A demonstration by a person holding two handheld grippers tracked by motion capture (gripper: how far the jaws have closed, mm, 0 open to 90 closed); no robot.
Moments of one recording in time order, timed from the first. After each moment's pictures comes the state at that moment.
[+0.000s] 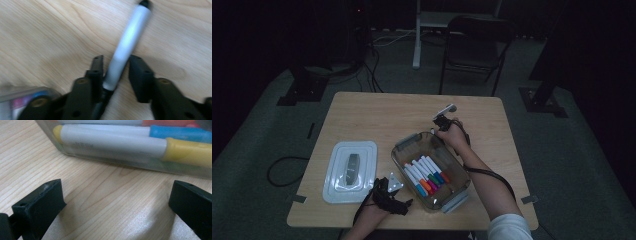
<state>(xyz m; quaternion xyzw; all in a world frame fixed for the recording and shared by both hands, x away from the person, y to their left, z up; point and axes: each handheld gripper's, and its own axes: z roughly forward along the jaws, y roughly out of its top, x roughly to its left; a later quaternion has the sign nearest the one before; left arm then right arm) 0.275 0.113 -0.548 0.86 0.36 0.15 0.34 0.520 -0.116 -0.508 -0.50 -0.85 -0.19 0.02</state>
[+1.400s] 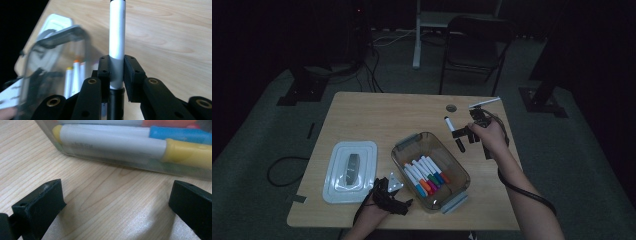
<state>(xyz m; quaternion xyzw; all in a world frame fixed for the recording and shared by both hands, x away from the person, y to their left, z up) 0.275 0.113 -0.548 0.86 0.36 0.15 0.34 0.440 -0.205 -0.391 -0.51 -0.78 -0.35 0.07</state>
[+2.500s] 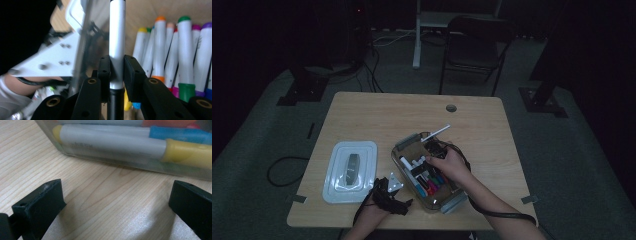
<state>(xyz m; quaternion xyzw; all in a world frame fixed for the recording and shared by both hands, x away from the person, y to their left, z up) 0.275 0.113 -0.548 0.86 0.36 0.15 0.33 0.369 -0.081 -0.437 -0.40 -0.84 -0.30 0.20</state>
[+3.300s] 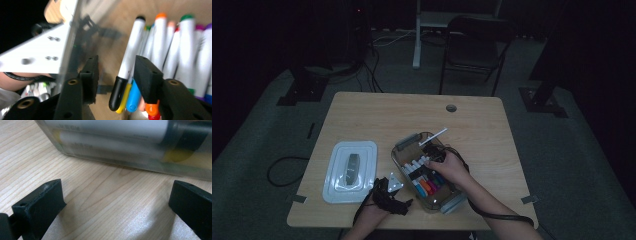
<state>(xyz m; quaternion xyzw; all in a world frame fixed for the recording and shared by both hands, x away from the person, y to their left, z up) 0.275 0.113 -0.548 0.86 0.36 0.15 0.33 0.368 -0.083 -0.445 -0.38 -0.86 -0.31 0.18</state>
